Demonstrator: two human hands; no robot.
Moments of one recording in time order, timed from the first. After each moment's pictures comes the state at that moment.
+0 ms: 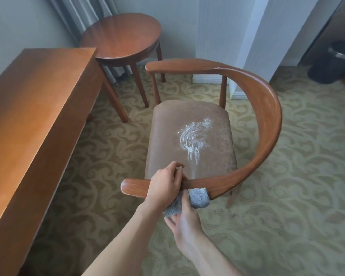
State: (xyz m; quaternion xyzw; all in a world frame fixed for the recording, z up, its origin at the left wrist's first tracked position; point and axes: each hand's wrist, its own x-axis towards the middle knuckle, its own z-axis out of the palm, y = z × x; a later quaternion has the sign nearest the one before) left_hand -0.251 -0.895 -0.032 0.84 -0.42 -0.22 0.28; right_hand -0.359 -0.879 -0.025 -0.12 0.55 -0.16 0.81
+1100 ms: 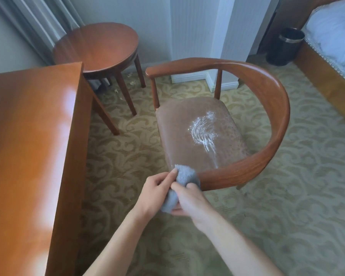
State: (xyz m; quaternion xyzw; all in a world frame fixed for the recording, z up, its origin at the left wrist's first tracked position) left_hand -0.105 -0.776 0.012 0.69 -0.35 -0.48 0.42; right_hand -0.219 -0.815 0.029 -0.37 0.58 -0.08 0.72
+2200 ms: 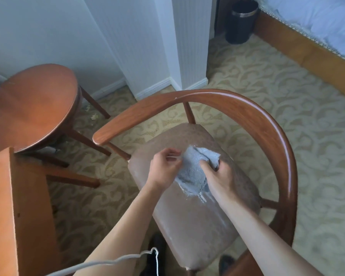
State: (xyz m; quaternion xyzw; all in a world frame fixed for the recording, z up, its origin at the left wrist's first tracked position) left_hand -0.078 -1.138 -0.005 0.71 -0.48 -0.44 0.27; right_hand -0.240 -1.112 -0.005 -0.35 0.66 -0.41 0.52
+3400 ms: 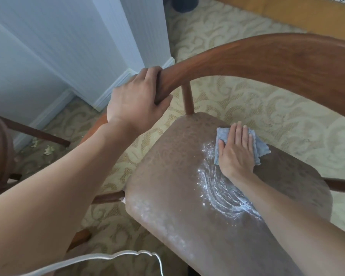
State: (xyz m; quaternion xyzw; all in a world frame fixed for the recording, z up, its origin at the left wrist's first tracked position) left_hand -0.001 -1.381 -0.053 0.48 -0.88 0.01 0.08; right_hand -0.202 -1.226 -0.249 -0.50 0.86 -0.02 0.11
